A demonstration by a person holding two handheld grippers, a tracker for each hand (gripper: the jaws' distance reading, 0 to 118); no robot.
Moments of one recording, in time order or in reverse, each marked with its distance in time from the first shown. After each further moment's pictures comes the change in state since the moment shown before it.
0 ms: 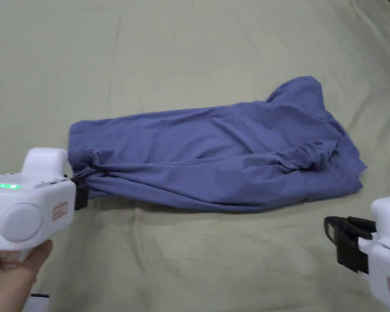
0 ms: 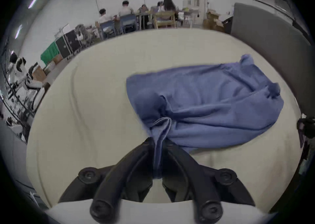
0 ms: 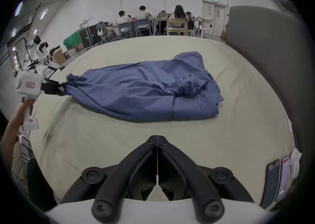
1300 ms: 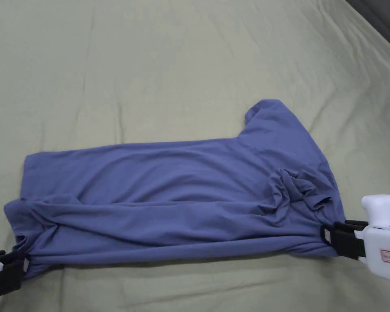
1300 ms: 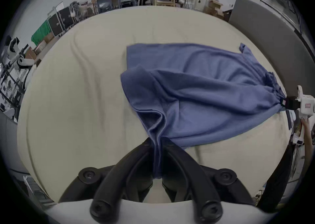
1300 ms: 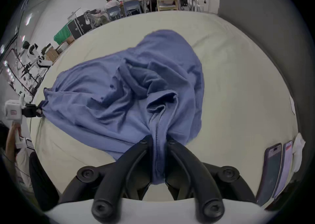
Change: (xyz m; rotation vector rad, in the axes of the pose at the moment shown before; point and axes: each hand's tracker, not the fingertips) left arm -0.043 -0.119 0.028 -0.252 -0.106 0.074; right arm 0.074 -0.033 -0.008 -0.219 0.003 -0.085
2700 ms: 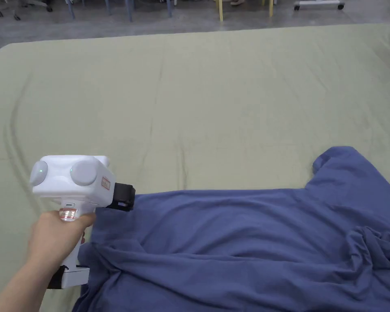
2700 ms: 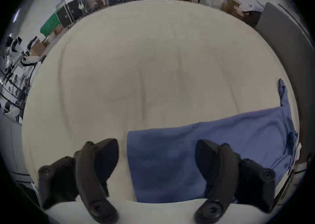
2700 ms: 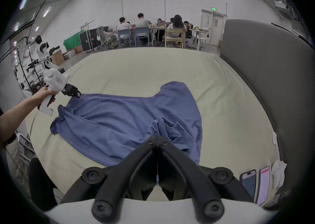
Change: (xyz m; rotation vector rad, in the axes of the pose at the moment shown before) left arm -0.015 0.215 -0.115 -0.089 0.091 0.088; right arm -0.059 0.041 0.079 0.278 -0.044 0.125
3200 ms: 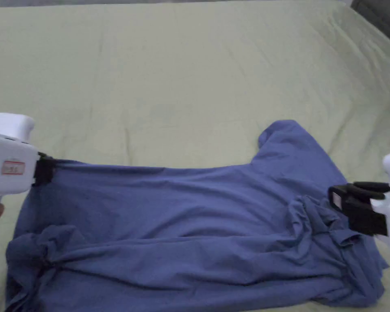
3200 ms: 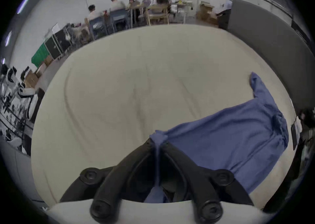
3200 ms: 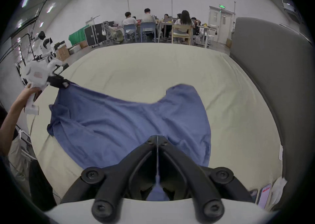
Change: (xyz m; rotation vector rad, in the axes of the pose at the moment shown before) left arm 0.027 -0.026 0.116 0.250 -0.046 -0.205; right arm 0.013 0.052 -0.055 -0.031 0.061 0.039
